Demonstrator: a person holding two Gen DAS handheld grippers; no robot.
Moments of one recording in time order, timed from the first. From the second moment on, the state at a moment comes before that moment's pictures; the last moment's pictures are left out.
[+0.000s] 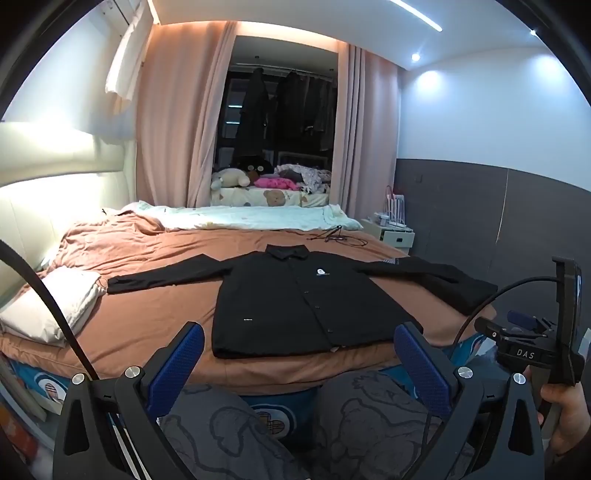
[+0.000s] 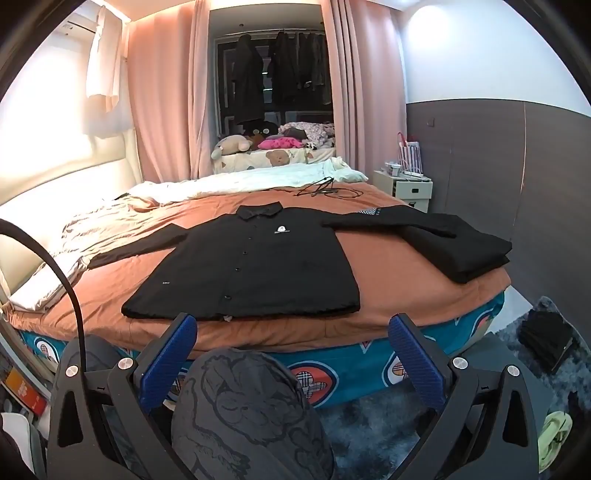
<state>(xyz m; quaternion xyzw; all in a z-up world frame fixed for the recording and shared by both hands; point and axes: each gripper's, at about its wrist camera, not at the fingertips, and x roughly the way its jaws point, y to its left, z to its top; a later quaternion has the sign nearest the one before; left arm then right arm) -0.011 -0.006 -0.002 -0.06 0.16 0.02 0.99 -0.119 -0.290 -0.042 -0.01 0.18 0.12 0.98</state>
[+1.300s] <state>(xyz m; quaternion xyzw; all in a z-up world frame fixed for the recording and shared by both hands) -0.018 -0.007 -0.004 -0.06 0.16 0.02 0.98 -0.133 -0.299 -0.043 -0.01 0.17 0.11 0.98</state>
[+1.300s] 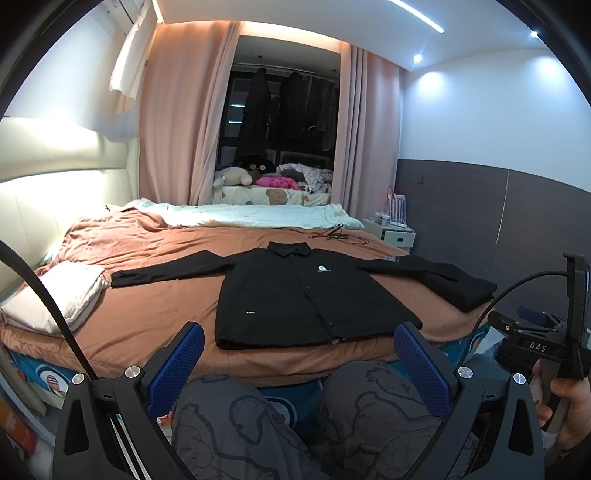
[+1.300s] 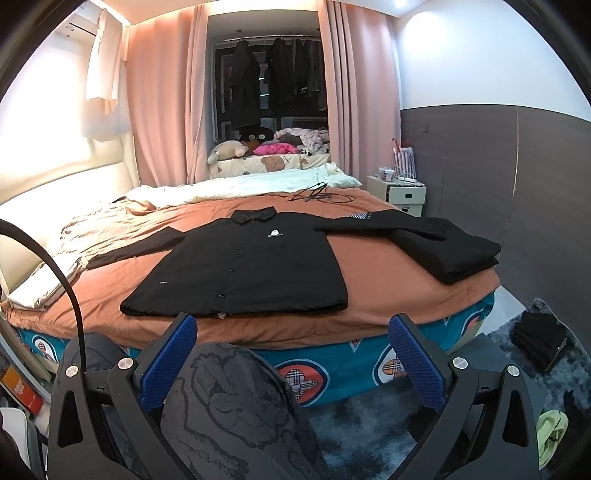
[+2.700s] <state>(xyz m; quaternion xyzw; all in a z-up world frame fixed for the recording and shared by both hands) 0.054 0.026 -0.024 -0.05 0.22 0.04 0.97 -0.027 -0.277 -0.044 0.02 0.21 0.13 0.97</state>
